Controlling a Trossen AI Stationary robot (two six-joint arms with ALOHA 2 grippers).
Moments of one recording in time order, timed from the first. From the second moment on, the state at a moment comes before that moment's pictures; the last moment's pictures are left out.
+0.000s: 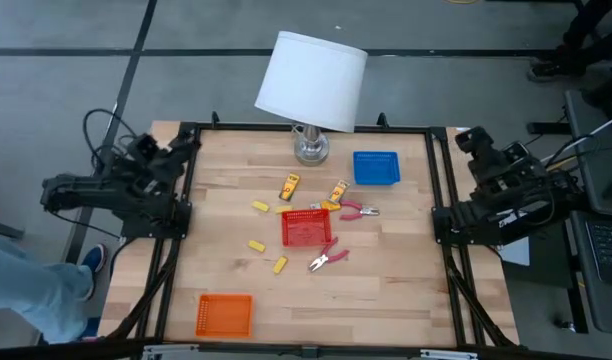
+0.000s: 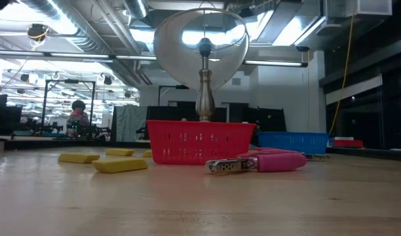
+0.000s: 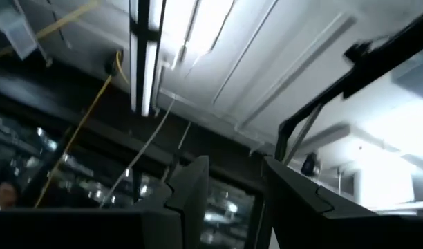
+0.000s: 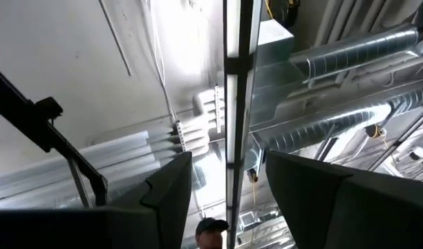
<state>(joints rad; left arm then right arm) 0.04 0.53 0.48 0.89 -0.02 -0.47 0.27 0.42 0.43 1.09 0.35 0.04</state>
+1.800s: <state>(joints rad) 0.19 1.69 1.10 -0.54 -0.27 -0.78 0.27 0.46 0.45 0.91 0.43 0.44</state>
